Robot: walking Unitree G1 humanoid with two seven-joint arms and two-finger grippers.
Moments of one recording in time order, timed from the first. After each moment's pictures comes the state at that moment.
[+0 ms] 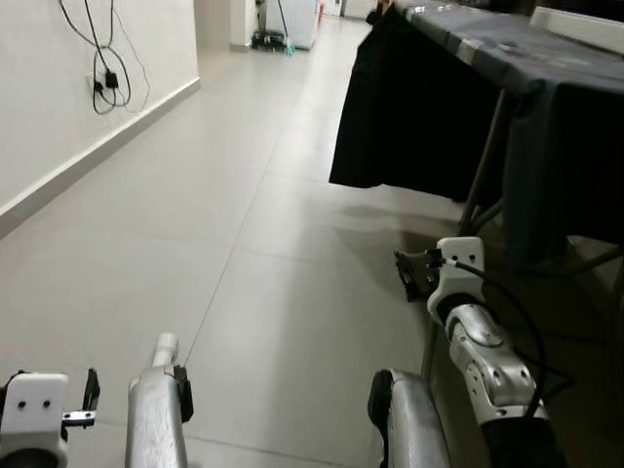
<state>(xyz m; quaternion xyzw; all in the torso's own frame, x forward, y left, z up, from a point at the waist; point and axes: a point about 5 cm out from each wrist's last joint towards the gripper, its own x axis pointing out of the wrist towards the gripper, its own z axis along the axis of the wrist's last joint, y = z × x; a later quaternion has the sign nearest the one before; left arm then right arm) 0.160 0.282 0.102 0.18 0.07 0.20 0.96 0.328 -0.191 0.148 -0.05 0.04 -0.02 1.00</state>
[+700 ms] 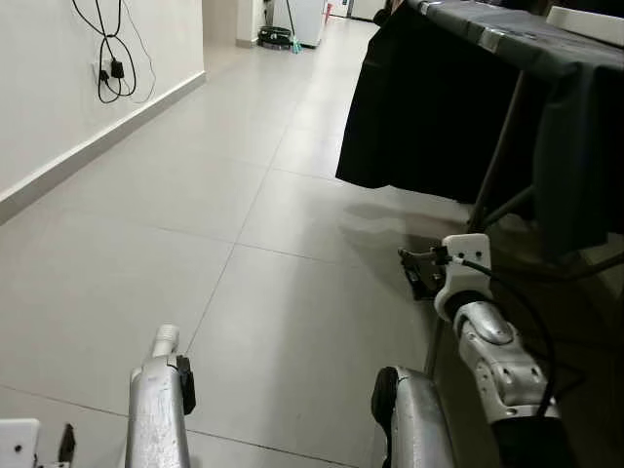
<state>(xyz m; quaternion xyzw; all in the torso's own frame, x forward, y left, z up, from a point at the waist) 0.128 0.296 0.055 0.13 0.20 0.15 0.96 0.326 -0.211 0.164 -0.09 0.04 -0.03 0.99</state>
